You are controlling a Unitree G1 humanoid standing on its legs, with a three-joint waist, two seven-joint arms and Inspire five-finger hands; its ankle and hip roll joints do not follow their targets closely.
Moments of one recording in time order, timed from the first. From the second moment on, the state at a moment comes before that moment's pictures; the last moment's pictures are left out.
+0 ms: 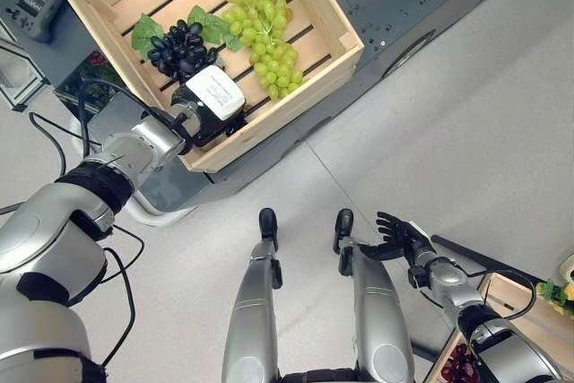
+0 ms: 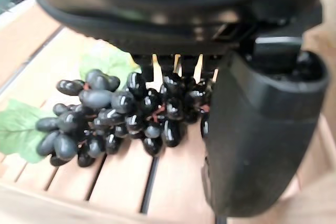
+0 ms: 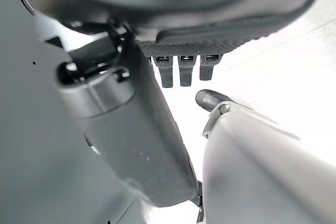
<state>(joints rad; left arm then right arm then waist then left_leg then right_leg) -1.23 0.92 -1.10 0.76 0.94 -0.14 0.16 -0.42 -0.42 0.40 1.02 0.44 -0.20 0.13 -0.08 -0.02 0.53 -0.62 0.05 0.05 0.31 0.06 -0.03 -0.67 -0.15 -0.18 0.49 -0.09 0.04</state>
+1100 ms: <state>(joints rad) -1.42 0.97 -1.09 0.71 1.04 -0.19 0.31 -0.45 -0.43 0.40 0.99 0.49 -0.26 0.10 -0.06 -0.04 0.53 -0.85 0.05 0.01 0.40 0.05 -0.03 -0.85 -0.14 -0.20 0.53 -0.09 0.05</state>
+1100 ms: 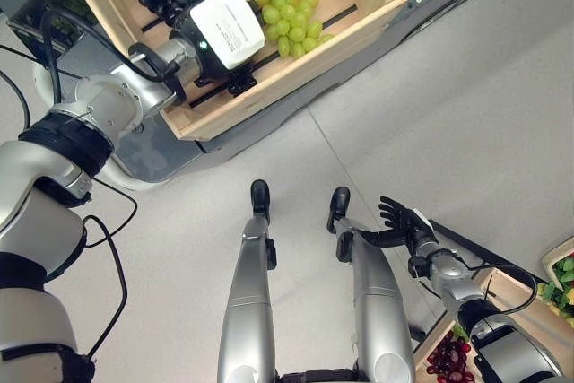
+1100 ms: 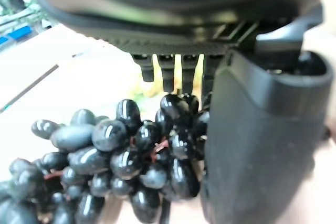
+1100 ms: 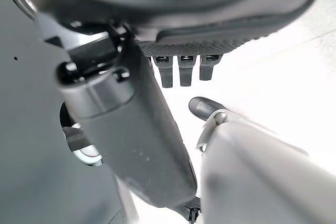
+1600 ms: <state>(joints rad) -1.42 0.97 -1.08 0.74 0.95 -0.18 0.27 -0.47 -0.44 0.40 0.98 0.53 -0.27 0.10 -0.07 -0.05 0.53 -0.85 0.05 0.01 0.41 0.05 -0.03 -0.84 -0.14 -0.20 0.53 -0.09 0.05</state>
